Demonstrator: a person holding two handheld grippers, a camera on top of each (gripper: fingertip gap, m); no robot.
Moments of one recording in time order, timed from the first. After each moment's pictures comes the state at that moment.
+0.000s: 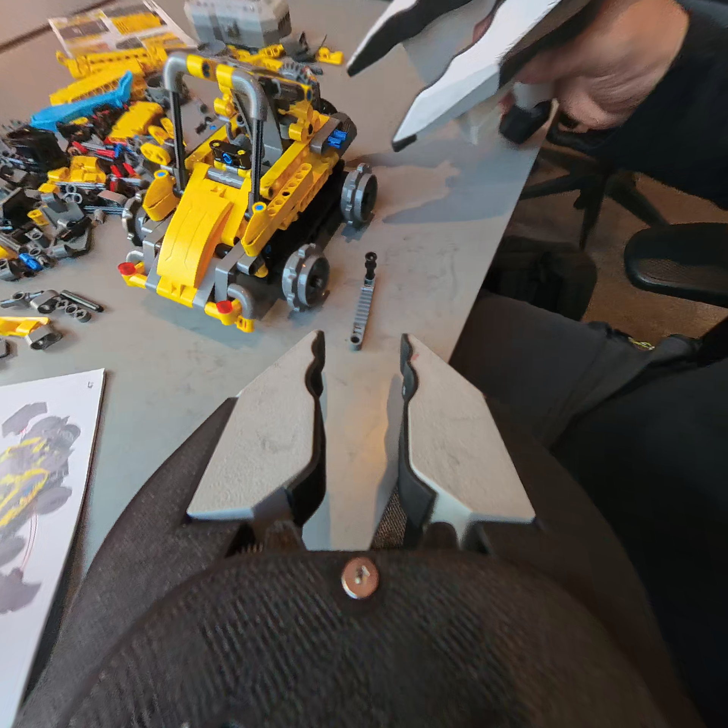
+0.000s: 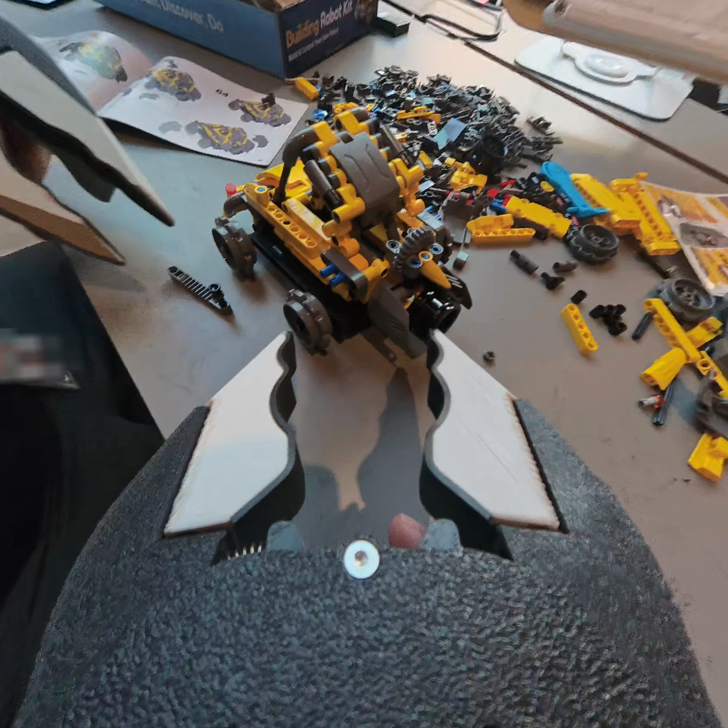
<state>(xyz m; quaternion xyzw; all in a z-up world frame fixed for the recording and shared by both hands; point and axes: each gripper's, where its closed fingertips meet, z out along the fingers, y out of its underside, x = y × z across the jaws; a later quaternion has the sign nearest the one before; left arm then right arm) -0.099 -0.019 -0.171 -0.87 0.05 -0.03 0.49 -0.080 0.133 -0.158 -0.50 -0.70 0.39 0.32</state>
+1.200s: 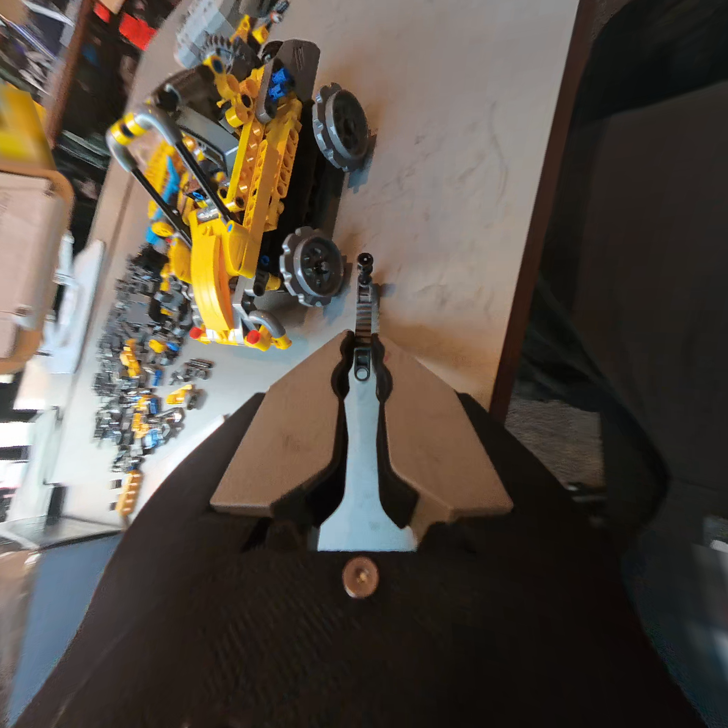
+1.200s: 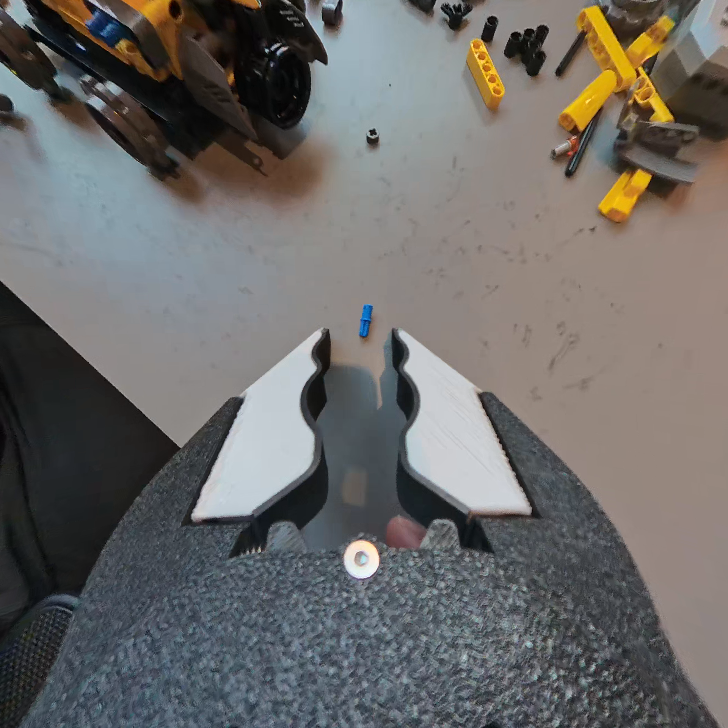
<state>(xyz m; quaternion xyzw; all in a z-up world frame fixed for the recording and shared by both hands) -0.119 -0.011 -0.200 -0.86 0.25 0.21 0.40 -0.009 0.220 -0.207 -0.62 -0.69 0.28 0.24</state>
